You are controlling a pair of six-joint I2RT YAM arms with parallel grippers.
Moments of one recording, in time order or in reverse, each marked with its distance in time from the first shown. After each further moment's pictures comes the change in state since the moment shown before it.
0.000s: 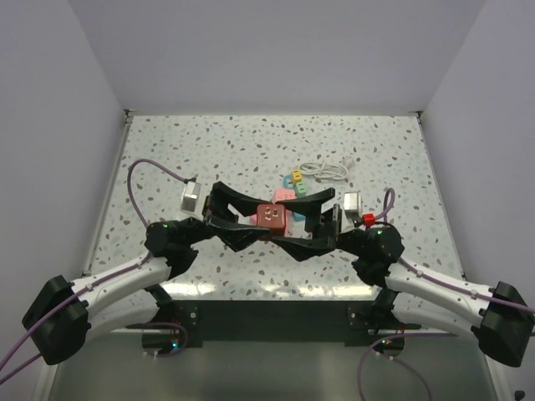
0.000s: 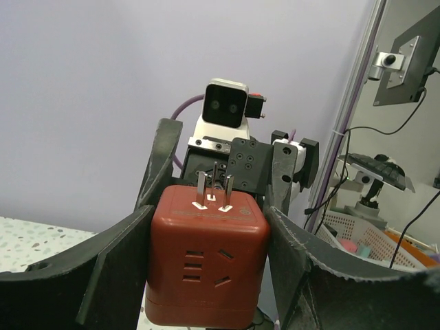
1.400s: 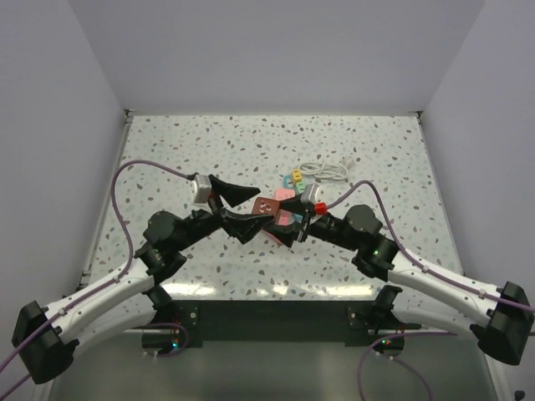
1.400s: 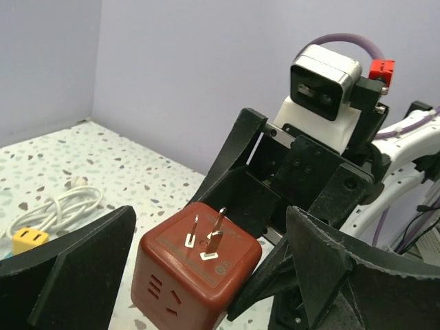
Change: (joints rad) left arm -0.005 -0.192 0.060 -0.622 -0.253 0.270; right arm 0.001 0.022 0.165 -0.647 0.126 -0.299
